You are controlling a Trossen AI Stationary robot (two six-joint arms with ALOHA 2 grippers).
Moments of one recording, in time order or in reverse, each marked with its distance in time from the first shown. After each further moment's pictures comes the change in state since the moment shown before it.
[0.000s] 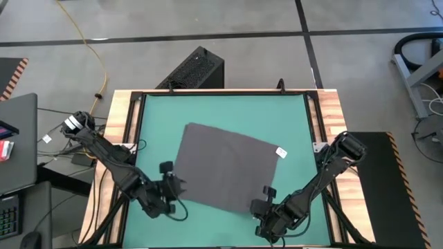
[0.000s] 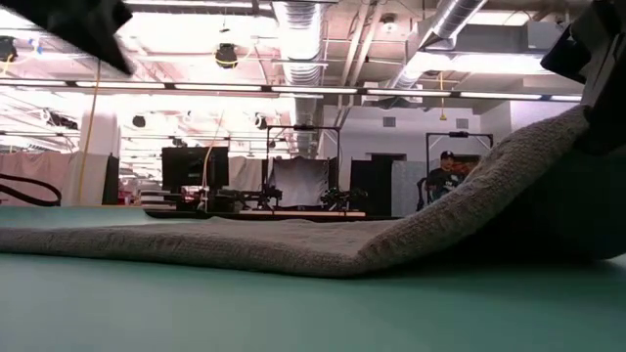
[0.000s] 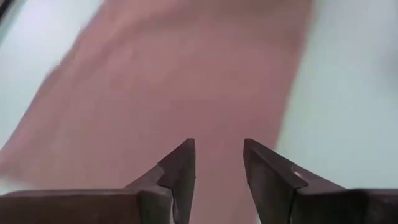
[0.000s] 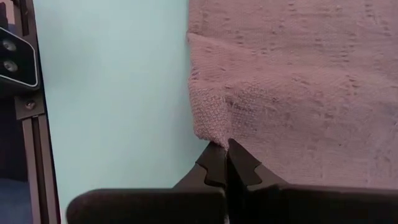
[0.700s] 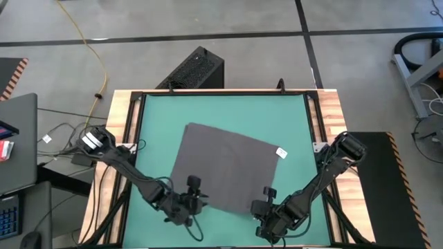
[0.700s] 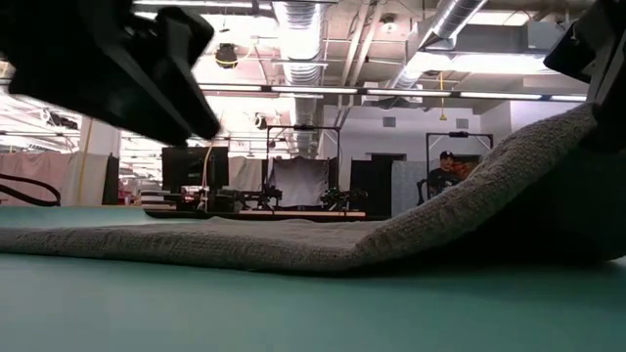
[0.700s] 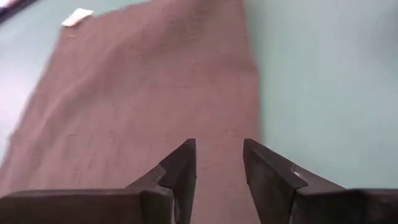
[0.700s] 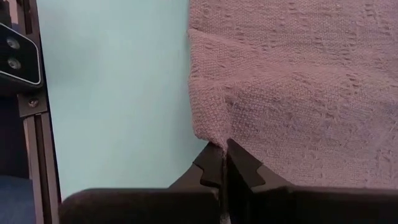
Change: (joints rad) left arm 0.080 0.347 -0.013 0.555 0.052 0.530; right arm 0.005 0.000 0.000 0.001 0.000 0.002
